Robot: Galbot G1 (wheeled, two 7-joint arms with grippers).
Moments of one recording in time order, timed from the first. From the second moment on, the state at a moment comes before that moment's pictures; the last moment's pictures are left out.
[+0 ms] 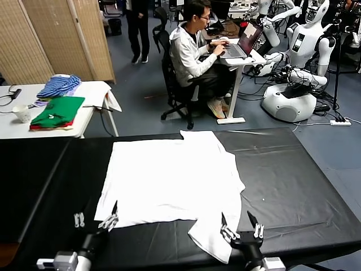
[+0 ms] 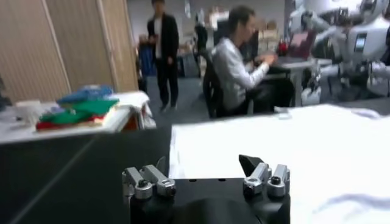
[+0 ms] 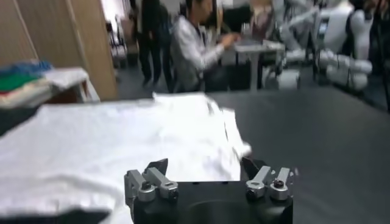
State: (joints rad) left arm 1.79 -1.37 -0.66 -2.23 -0.34 0.48 -0.20; right arm -1.90 1.45 0.34 2.39 0.17 -0.46 0.18
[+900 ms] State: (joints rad) left arm 1.79 -1.37 -0.65 -2.24 -0.36 0.53 -0.18; right arm -1.92 1.47 0.31 2.43 0.26 -0.64 0.31
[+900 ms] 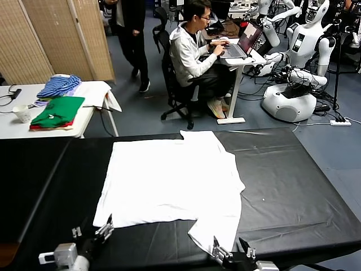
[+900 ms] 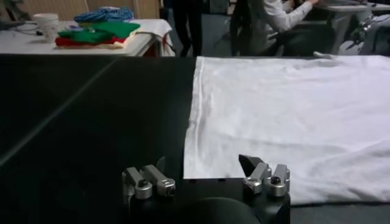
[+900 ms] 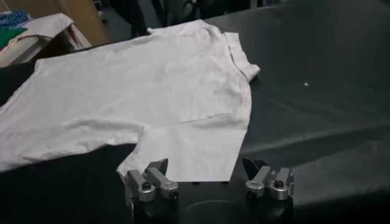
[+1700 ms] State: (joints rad) left arm 1.84 -1.33 -0.69 -2.33 -0.35 0.74 -0.18; right arm -1.93 1.48 0.30 2.43 0.26 -0.69 0.35
